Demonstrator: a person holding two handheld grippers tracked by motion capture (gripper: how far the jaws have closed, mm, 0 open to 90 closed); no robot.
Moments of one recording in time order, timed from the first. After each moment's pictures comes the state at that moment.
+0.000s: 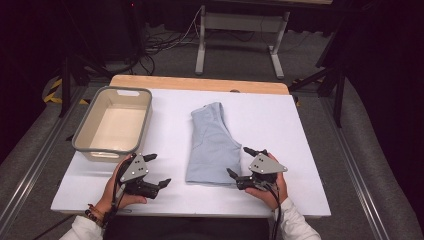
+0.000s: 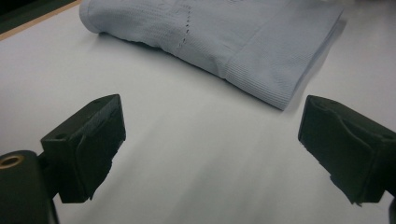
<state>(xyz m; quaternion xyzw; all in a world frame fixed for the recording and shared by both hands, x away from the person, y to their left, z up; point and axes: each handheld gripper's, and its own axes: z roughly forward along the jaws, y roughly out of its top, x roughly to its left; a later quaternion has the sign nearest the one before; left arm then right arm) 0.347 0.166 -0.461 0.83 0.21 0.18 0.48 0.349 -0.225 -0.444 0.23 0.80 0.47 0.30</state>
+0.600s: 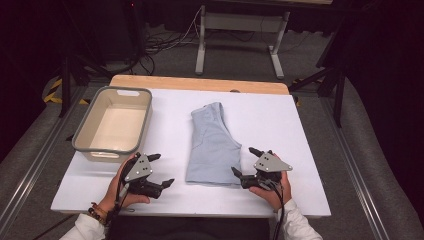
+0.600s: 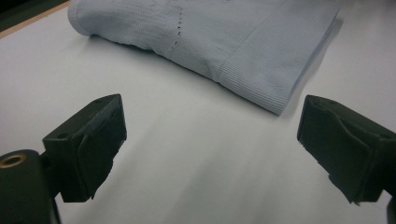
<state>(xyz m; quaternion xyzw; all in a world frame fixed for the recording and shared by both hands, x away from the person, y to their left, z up) 0.349 0.158 -0.461 0.84 0.20 0.18 0.48 0.350 -0.237 -0.444 0.26 0.79 0.46 0.29</state>
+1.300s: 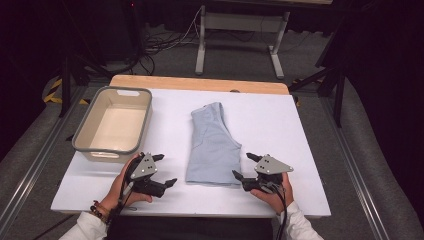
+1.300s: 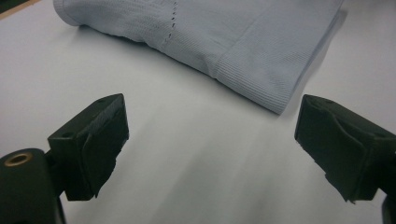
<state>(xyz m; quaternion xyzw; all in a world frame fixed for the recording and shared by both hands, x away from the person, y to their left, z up) 0.356 0.147 -0.462 0.85 0.21 0.16 0.46 0.343 -0.240 -0.446 0.26 0.81 0.45 0.26</state>
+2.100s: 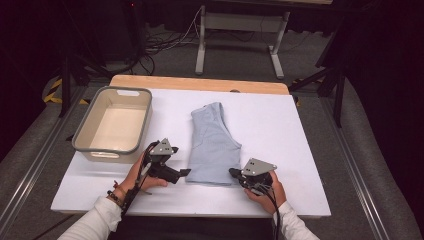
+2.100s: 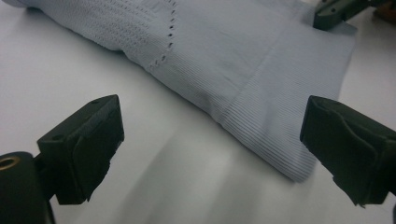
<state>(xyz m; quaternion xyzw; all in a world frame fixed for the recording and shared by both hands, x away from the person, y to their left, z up) 0.409 0.107 -0.460 0.86 0.24 0.07 0.45 0.345 -0.215 -0.460 0.25 0.86 0.39 0.21</state>
